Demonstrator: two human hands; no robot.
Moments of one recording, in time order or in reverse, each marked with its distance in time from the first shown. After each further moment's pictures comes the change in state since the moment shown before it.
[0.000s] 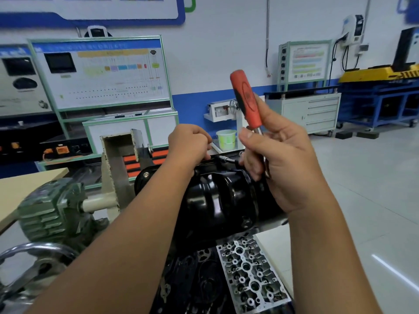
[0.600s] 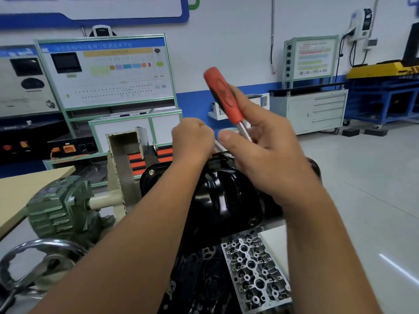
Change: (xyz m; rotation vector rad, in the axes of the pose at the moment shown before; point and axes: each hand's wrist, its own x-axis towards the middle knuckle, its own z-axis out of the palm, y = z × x) left_hand 0.007 -0.001 0.004 0.193 0.110 0.119; right_hand 0.005 0.001 0.015 -0.335 -0.173 -0.135
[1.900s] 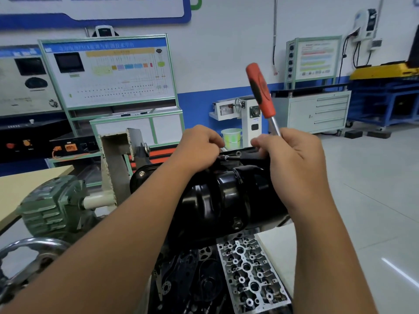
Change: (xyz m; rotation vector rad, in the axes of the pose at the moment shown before) left_hand -0.007 0.002 0.012 0.143 -0.347 0.173; right_hand -0.024 0.009 -0.035 -0.253 0.444 0.324
